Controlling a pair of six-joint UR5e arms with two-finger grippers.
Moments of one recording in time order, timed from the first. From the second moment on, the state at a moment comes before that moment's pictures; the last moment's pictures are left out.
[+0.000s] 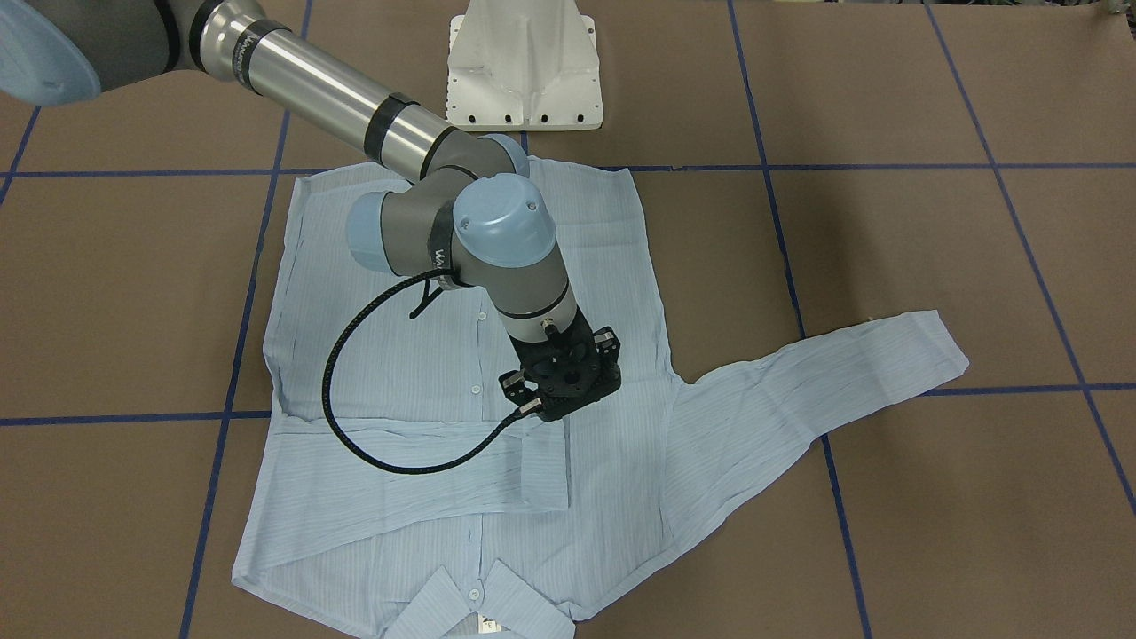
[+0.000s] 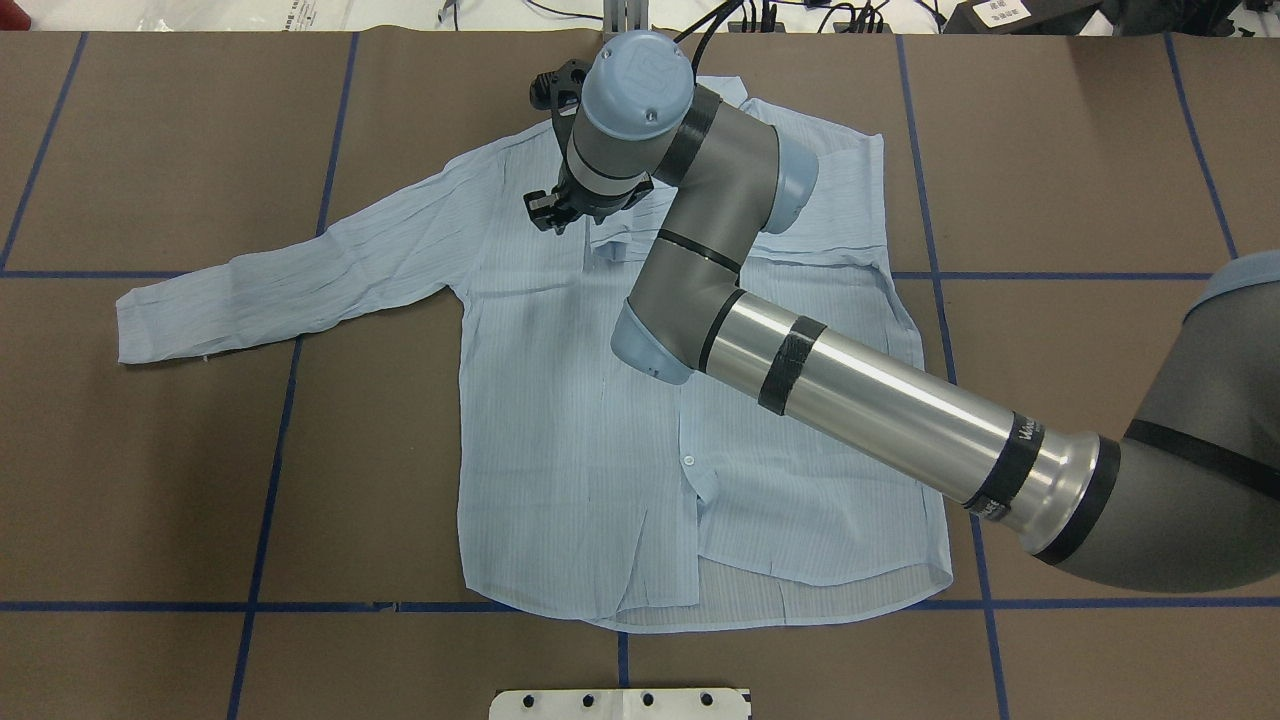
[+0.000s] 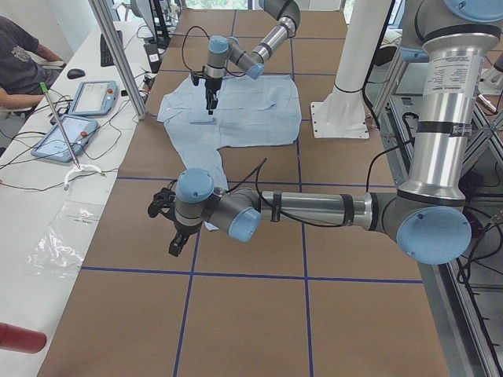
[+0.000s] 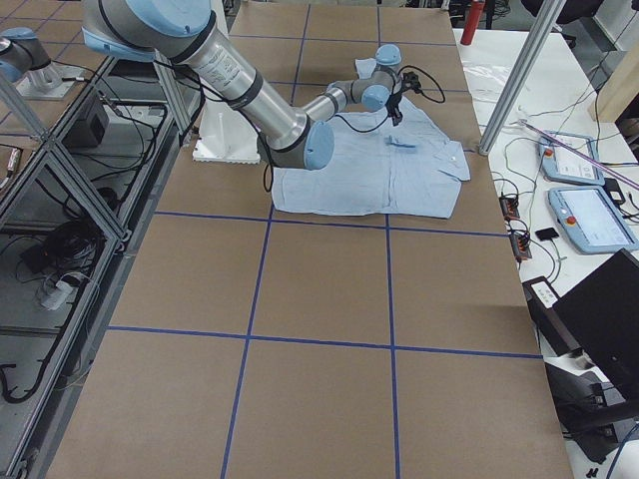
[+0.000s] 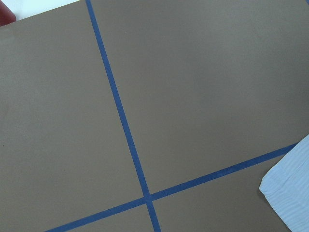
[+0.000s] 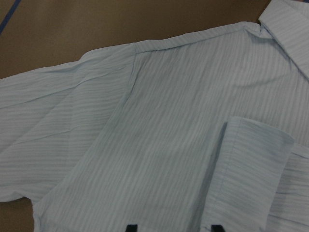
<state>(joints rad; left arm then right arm) -1.47 -1.65 -1.50 -2.05 -2.33 -0.09 0.65 -0.50 1.00 -1.07 1.88 0.86</state>
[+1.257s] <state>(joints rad) -1.18 -1.69 -1.50 -2.31 -2.21 -0.58 0.63 -0.54 0.94 -1.06 1.76 1.11</state>
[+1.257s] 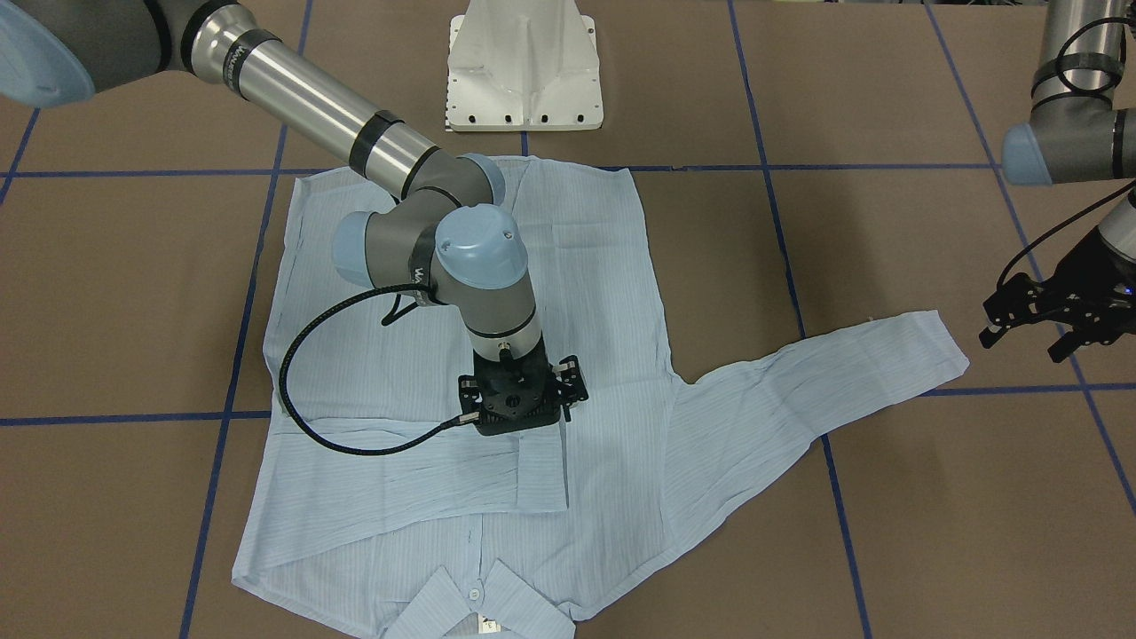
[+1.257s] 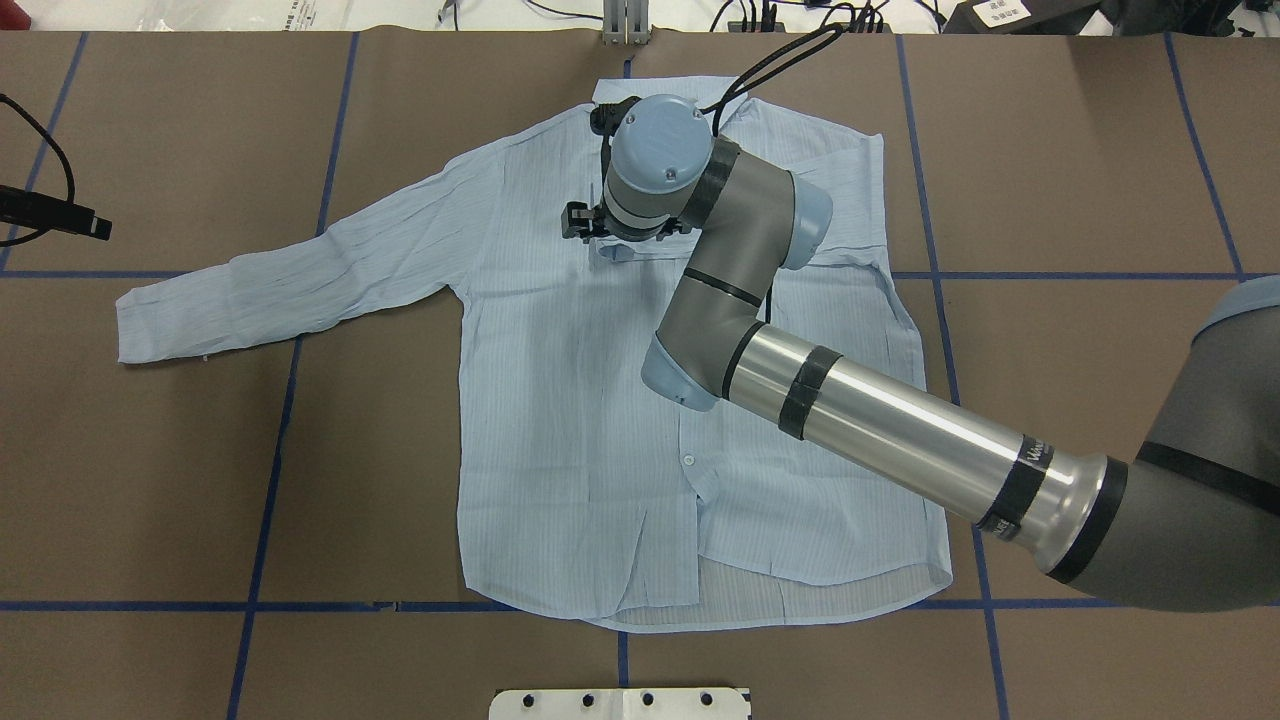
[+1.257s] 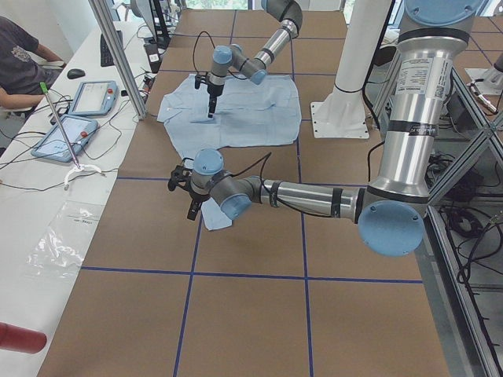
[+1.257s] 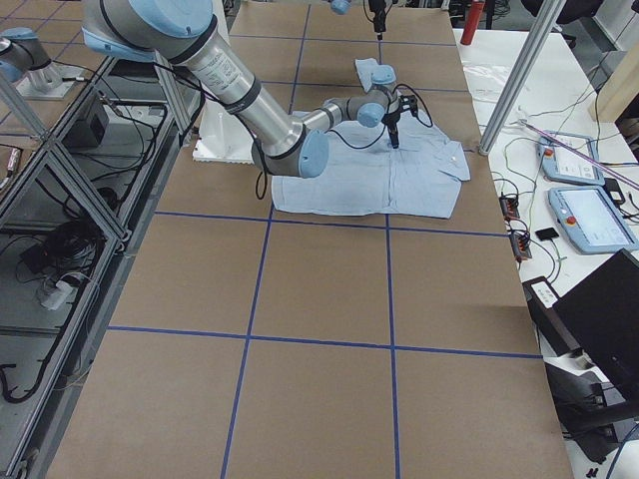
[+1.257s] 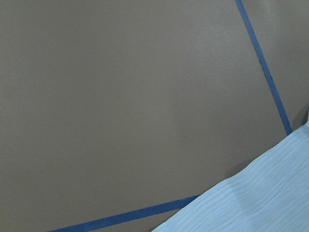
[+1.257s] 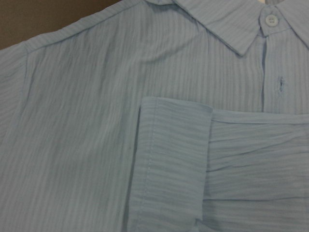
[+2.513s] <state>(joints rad) -1.18 -1.68 -1.49 -2.31 -2.21 -0.57 0.57 -0.38 0.74 -0.87 1.72 1.13</state>
